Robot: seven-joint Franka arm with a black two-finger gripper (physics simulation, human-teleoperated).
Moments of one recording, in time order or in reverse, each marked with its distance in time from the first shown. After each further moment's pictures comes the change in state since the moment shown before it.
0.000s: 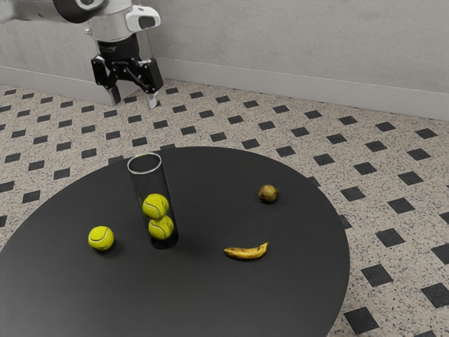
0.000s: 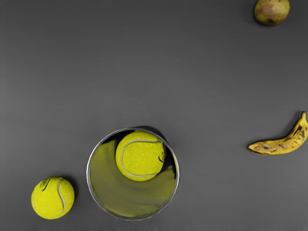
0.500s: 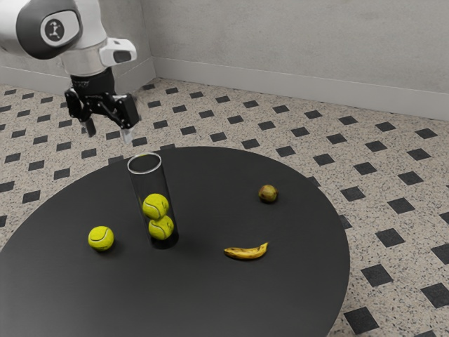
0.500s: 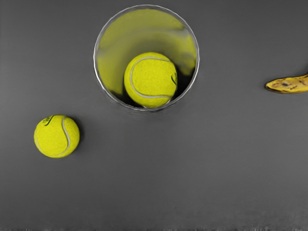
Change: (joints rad) arm 0.016 -0.278 -0.014 -0.396 0.003 0.083 -0.002
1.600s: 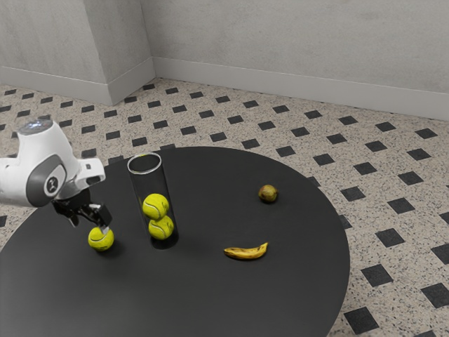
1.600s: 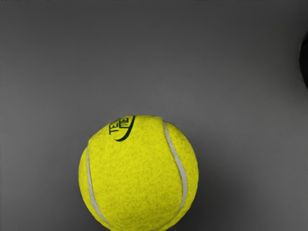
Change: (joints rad) arm 0.291 0.112 0.007 -0.691 -0.007 0.943 0.274
